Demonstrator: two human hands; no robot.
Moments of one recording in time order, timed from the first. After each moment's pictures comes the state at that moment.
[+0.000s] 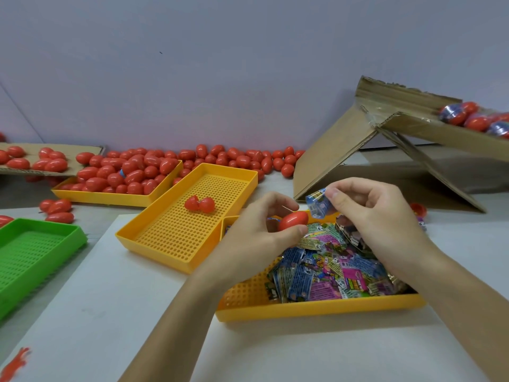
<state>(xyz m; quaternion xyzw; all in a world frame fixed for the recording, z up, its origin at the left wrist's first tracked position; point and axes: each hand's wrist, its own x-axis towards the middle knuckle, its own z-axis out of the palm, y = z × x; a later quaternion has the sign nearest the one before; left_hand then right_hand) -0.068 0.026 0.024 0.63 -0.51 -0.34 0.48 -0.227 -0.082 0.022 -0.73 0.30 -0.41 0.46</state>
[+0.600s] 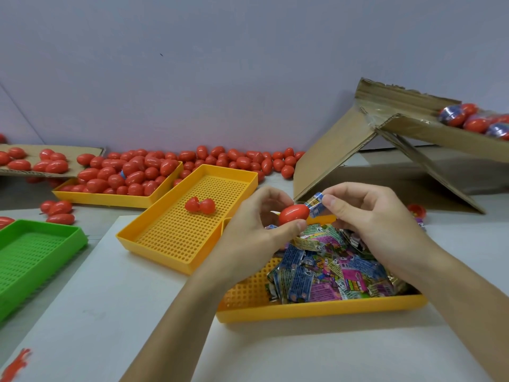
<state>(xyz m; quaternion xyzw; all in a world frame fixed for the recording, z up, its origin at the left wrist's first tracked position) -0.067 0.026 0.024 0.60 -0.51 -0.31 0.53 -0.229 -0.084 0.024 -0.74 0.25 -0.36 0.52</state>
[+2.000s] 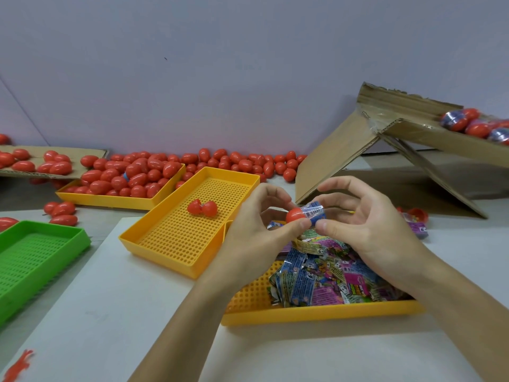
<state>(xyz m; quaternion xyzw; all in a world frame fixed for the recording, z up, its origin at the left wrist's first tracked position) -0.069 0.023 0.021 0.59 -0.51 -0.26 0.57 -0.226 -0.082 0.019 -0.71 0.18 -0.36 0.57</state>
